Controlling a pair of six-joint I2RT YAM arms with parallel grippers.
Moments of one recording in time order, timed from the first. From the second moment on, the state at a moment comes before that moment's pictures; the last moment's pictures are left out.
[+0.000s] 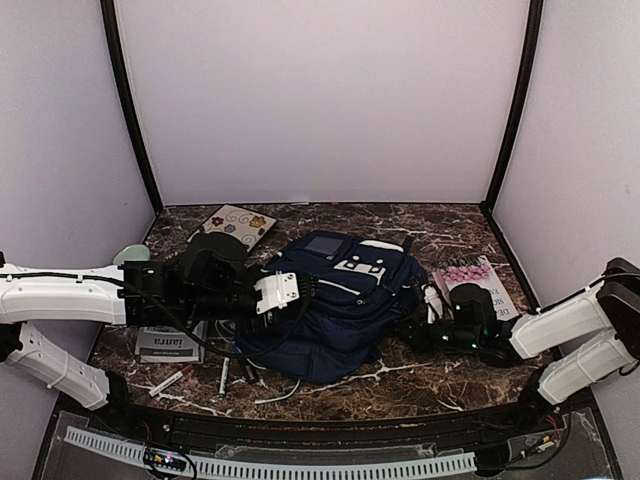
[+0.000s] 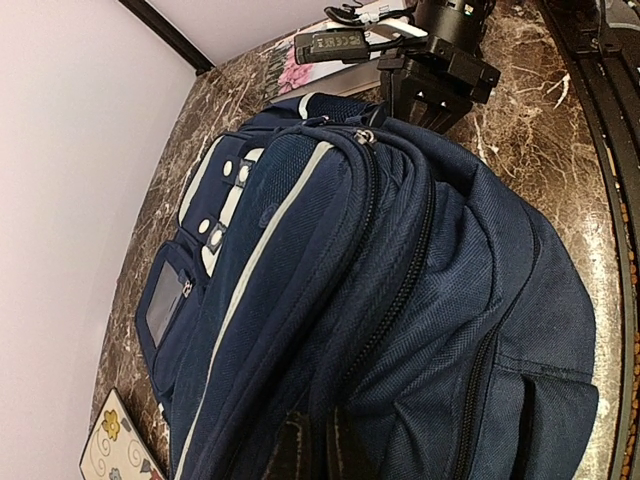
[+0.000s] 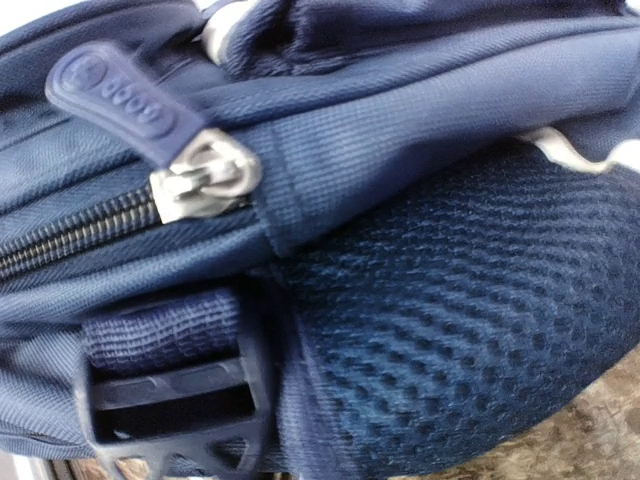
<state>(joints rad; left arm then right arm) -1.11 1.26 0.92 -0.22 -0.13 0.54 0.77 1.35 0.25 0.58 -0.18 0.40</state>
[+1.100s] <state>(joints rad) -1.11 1.33 0.93 -0.17 -0.11 0.48 1.23 1.23 0.69 -0.08 -0.12 0.47</state>
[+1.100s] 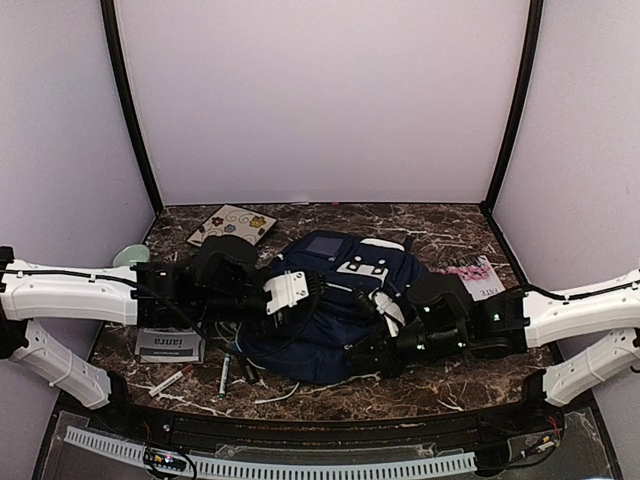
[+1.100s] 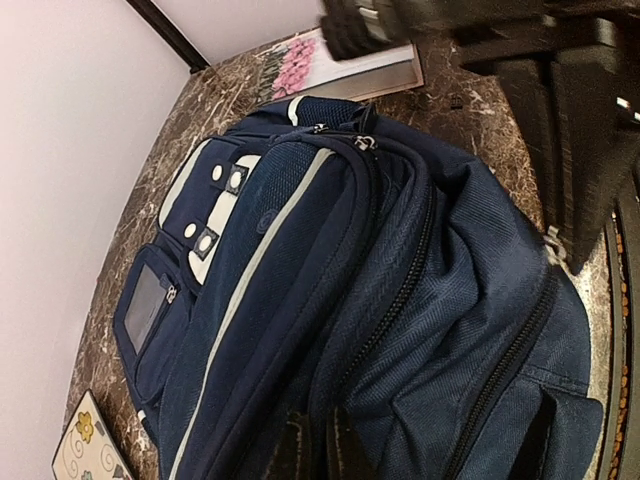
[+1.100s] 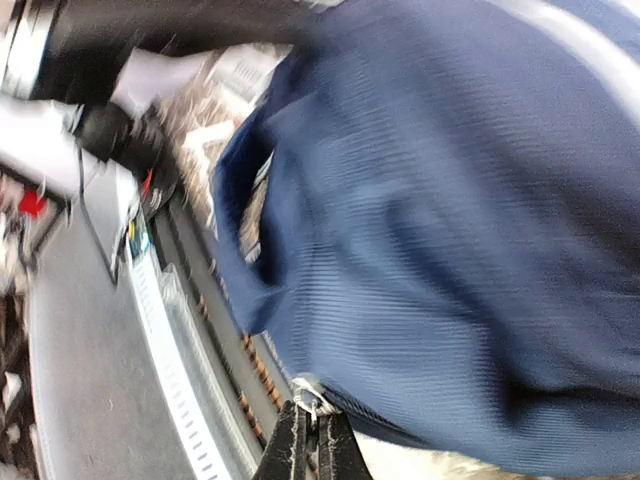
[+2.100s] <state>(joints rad) -1.07 1.65 1.42 -0.29 0.23 0.22 0.54 1.24 0.72 -0.30 -0.31 0.28</state>
